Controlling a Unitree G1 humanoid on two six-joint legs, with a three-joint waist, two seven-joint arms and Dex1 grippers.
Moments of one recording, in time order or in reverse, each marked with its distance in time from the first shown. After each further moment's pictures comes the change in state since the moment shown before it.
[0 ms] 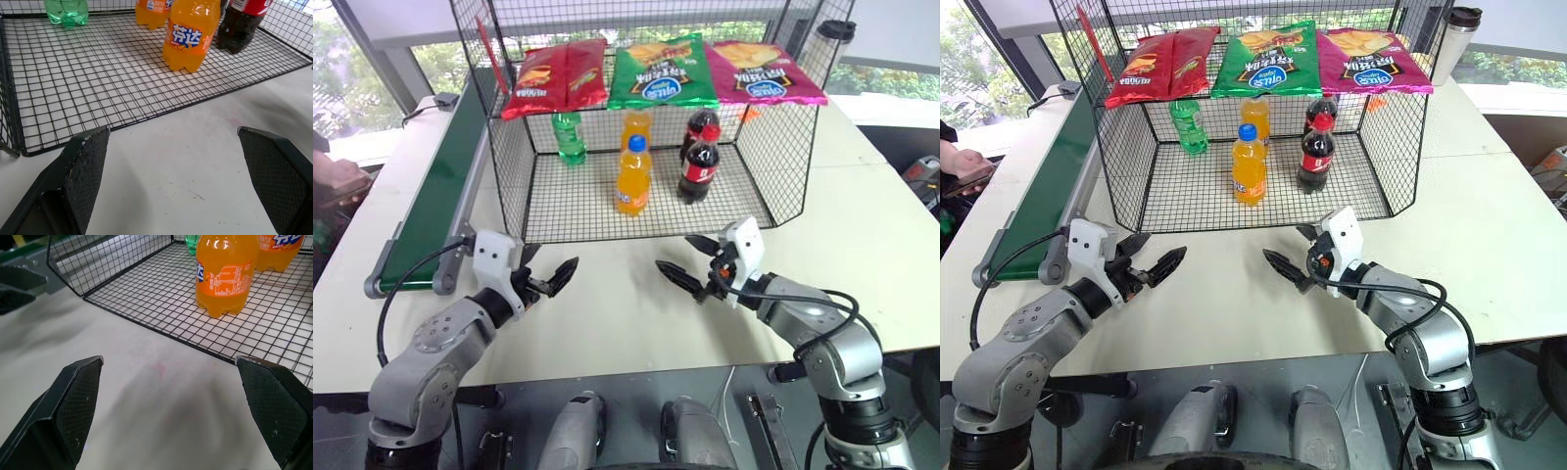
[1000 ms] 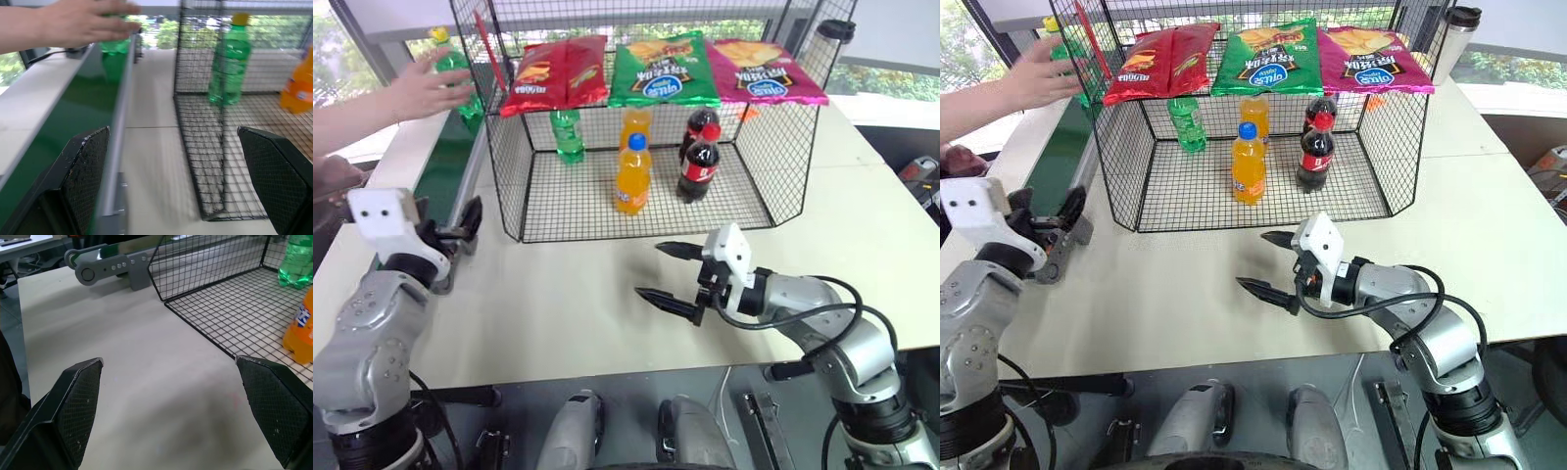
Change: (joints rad) left arm -0.136 0.000 0.352 0.041 0.013 0.028 0.227; right arm -0.060 -0.094 0.087 -0.112 0.066 -0.025 0.170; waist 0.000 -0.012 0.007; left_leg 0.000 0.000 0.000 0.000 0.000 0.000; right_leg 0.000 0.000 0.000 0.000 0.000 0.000
